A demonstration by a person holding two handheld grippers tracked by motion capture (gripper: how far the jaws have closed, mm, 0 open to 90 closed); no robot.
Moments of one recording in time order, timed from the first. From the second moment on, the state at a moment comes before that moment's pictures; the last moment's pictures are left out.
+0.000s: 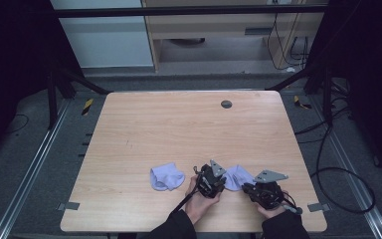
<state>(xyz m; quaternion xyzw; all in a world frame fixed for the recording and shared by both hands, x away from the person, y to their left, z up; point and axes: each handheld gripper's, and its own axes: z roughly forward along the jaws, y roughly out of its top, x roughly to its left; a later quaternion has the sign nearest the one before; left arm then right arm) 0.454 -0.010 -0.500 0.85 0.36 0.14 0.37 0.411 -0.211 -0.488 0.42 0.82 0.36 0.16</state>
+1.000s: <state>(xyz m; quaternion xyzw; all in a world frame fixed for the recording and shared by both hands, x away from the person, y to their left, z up) 0.450 0.018 -0.493 0.85 0.34 0.13 0.37 0.444 -0.236 -0.472 0.52 0.72 0.41 0.23</state>
